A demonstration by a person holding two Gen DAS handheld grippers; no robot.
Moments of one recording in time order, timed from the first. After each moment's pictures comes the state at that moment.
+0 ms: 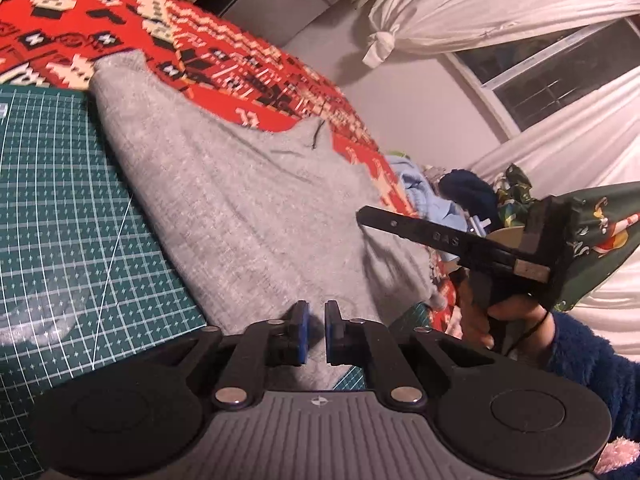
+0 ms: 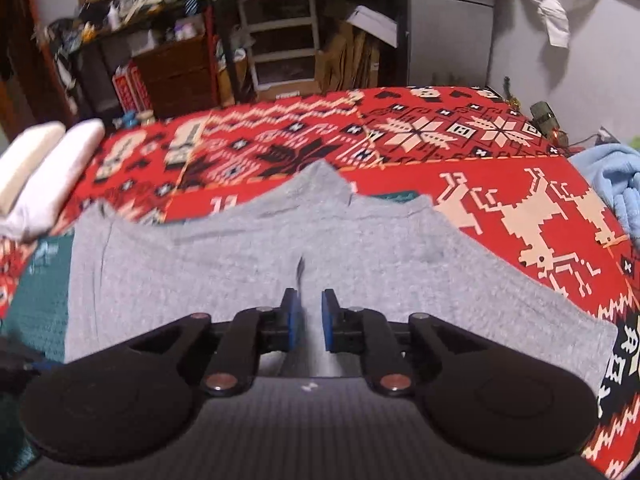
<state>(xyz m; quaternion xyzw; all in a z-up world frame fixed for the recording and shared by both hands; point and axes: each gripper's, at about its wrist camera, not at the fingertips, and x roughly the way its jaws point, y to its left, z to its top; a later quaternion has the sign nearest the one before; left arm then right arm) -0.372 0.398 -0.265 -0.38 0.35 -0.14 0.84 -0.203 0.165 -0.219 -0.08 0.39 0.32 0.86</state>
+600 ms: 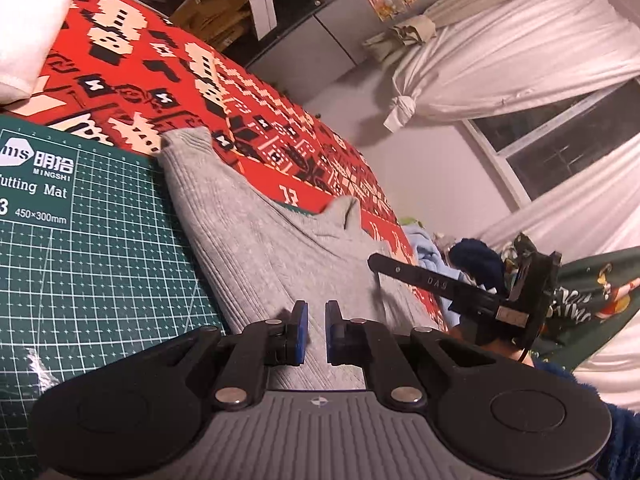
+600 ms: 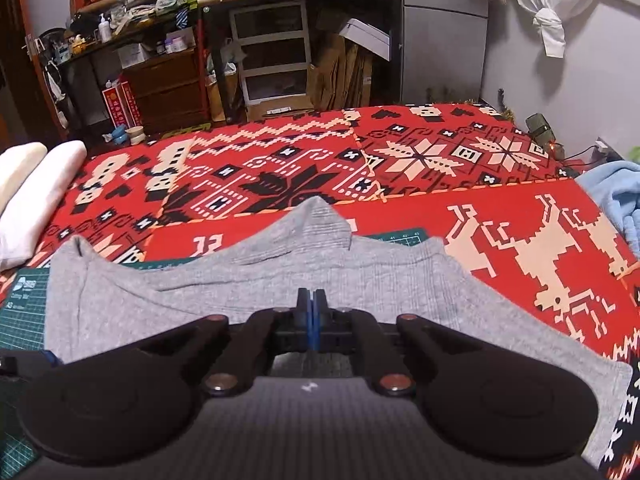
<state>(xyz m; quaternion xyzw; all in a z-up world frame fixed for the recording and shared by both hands) -0.375 0.436 -0.263 -0.42 0.29 -0.08 0.85 -0.179 0.195 -0.230 -0.09 0.37 0.31 0.87</state>
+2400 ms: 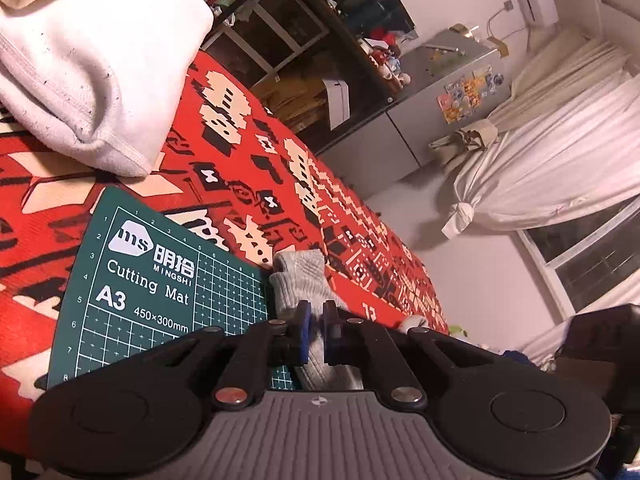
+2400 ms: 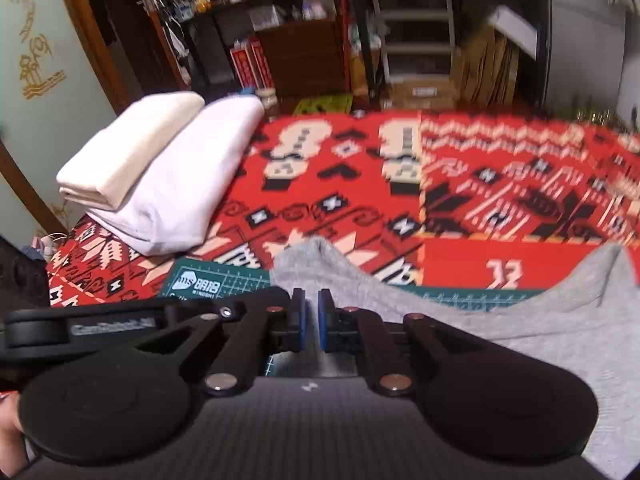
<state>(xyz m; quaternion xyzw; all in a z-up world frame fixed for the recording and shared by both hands) -0.380 0.485 -0.273 -0.46 0.20 0.07 0.86 -0.250 0.359 -0.233 -0.10 0.41 0.48 0.77</state>
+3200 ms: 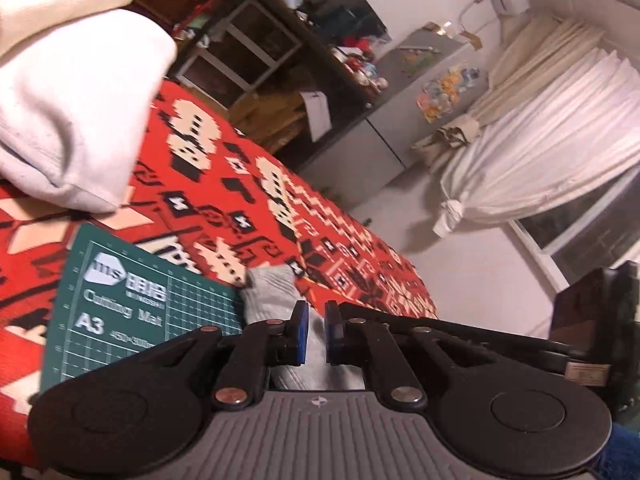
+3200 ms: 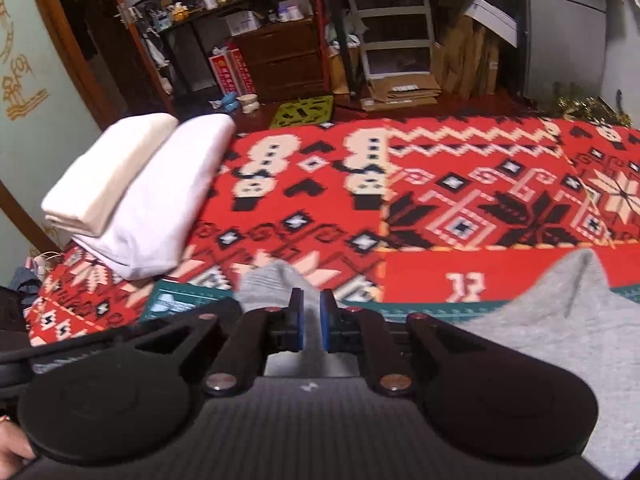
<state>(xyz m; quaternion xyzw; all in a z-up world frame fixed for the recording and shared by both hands) -0.381 0.475 -0.257 -0.43 0.19 0.06 0.88 -0.220 0.338 -0.219 -0.09 0.42 0.45 0.79</state>
